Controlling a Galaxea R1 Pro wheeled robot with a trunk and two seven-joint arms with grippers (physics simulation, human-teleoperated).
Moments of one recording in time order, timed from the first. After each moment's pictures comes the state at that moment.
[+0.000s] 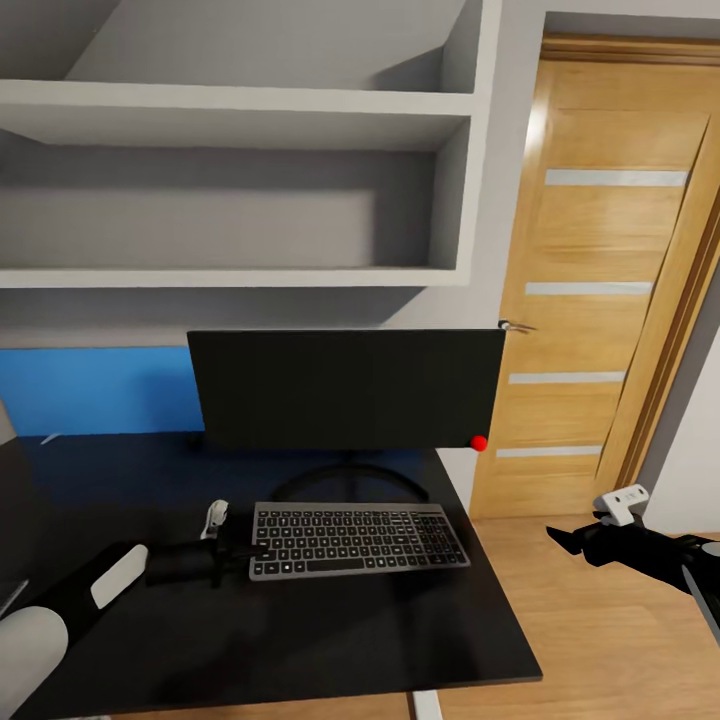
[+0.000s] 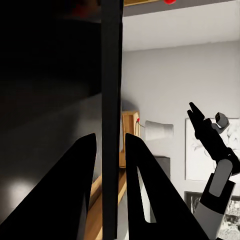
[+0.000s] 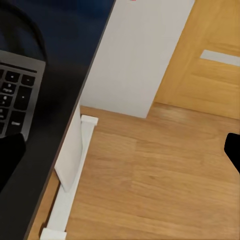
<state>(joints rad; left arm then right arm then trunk) -0.74 0.40 -0.62 -0.48 1.17 0.98 -0.94 -0.25 -0.41 -0.22 -1.59 0.10 0.78 0.65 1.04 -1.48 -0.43</state>
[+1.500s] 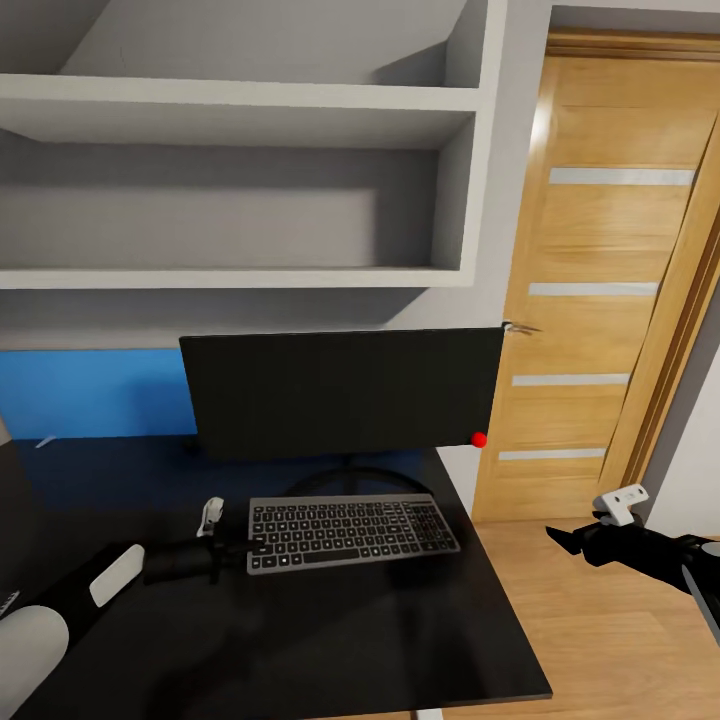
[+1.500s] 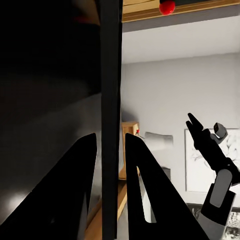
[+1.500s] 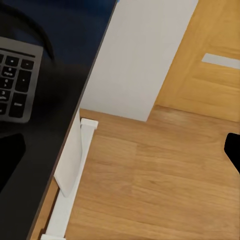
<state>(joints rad) -0.74 0.39 -0.56 -0.45 1.14 0.95 -0.95 -0.25 -0.41 -0.22 -1.60 0.10 0.78 0.65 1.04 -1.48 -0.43</state>
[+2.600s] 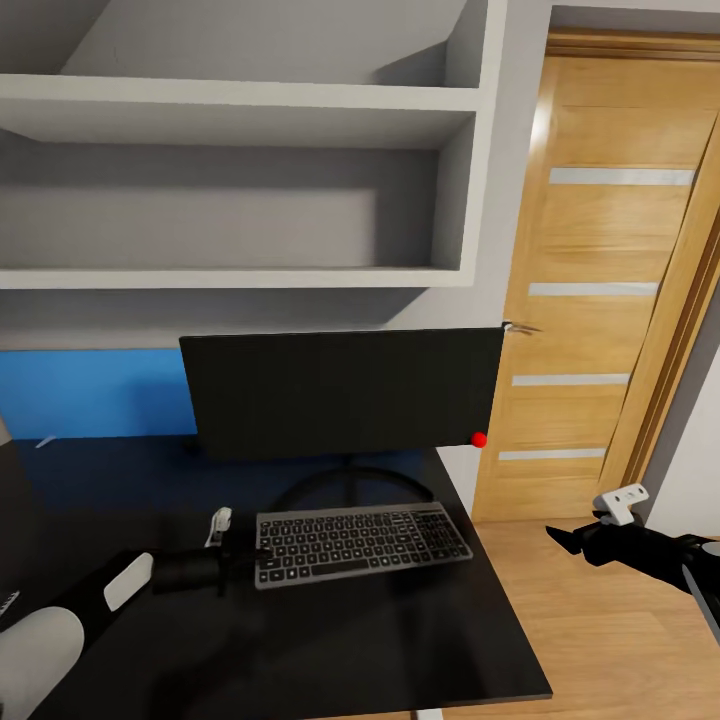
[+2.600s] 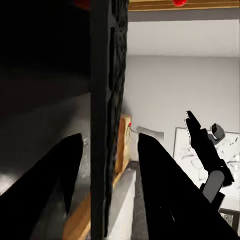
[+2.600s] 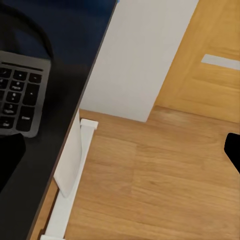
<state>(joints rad) -0.75 0.34 -0.57 -0.36 1.13 1.02 -0.96 -0.25 -0.41 -0.22 -1.60 0.10 0.78 0.65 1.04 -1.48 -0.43</state>
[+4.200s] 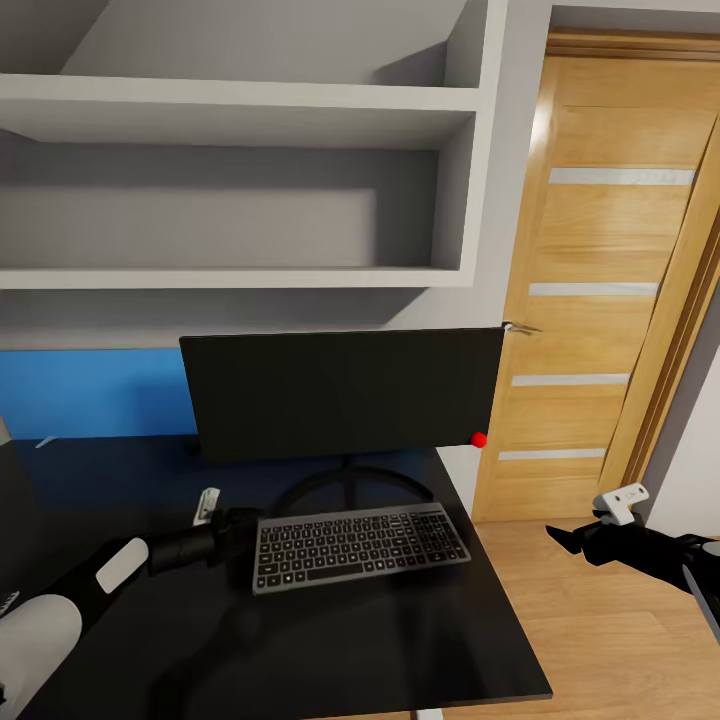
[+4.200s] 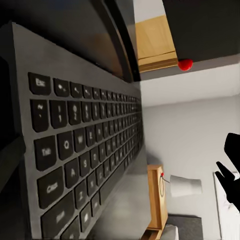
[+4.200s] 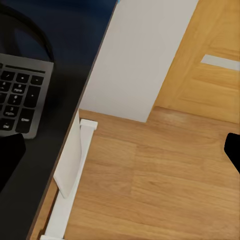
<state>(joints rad) -0.78 0.35 -0.45 -0.35 1.13 0.79 -0.80 -0.25 -0.41 -0.22 -1.60 0.10 0.78 0.65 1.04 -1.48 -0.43</state>
